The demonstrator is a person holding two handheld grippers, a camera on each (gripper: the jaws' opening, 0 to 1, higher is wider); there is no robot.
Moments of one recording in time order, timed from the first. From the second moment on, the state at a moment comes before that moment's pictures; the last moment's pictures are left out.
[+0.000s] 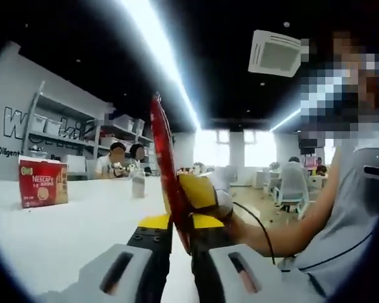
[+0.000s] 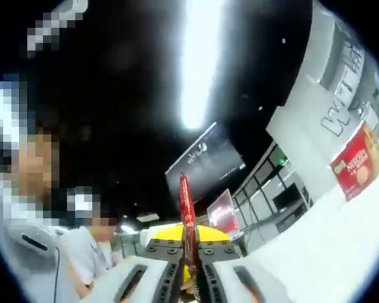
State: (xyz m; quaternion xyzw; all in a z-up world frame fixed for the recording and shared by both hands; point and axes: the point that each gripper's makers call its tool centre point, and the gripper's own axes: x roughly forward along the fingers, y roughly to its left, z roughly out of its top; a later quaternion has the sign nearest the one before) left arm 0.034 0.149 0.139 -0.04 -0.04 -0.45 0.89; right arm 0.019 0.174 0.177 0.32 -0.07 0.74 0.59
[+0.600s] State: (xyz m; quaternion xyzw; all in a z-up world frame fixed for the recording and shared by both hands) left arm 0.019 0.142 0.110 0.01 0.04 -0.49 0.87; right arm 0.018 0.165 0.204 0.20 -0.09 0.78 0.59
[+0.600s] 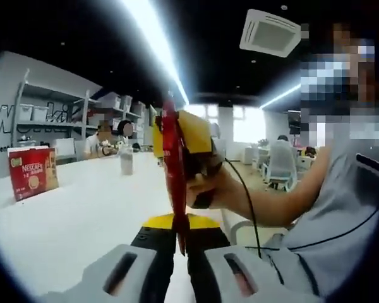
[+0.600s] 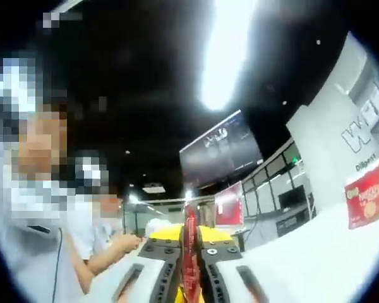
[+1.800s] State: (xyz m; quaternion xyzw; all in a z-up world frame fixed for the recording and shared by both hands) left arm 0.030 0.150 0.134 -0.02 -0.01 -0.45 0.89; right arm 0.018 0.166 0.206 0.20 -0.07 0.76 0.62
